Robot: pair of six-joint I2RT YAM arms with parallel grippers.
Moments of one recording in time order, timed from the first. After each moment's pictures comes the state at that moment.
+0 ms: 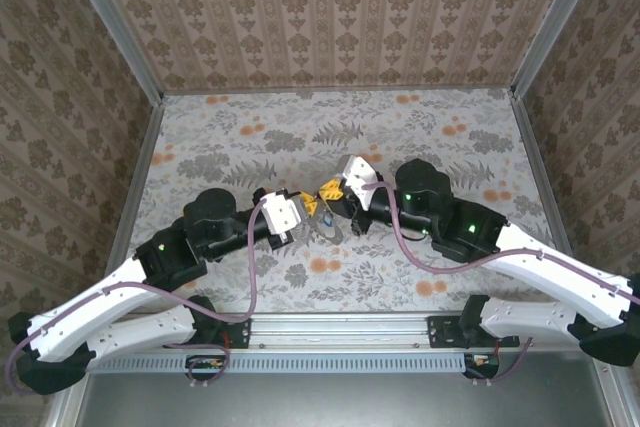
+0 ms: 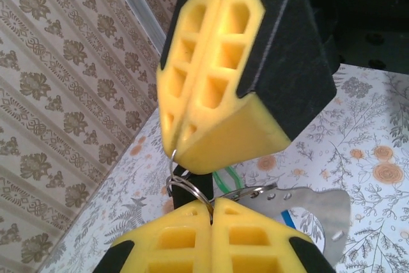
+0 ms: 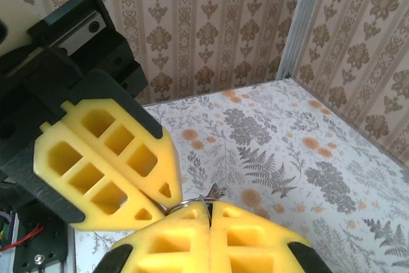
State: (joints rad) left arm -1.08 0.77 0.92 -0.35 0.05 0.44; right arm 0.96 1.06 1.14 -0.31 -0.08 -0.12
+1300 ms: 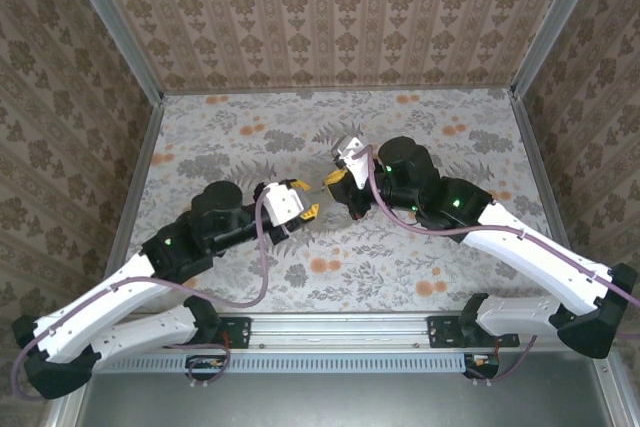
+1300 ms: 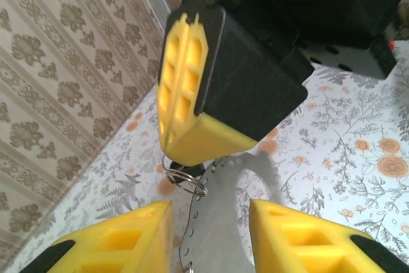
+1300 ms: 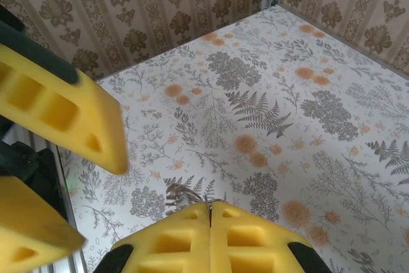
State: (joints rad) left arm -1.00 0.82 0.92 -0.36 0.07 0.37; right arm 0.85 1.18 1.23 -0.47 -0.14 0.00
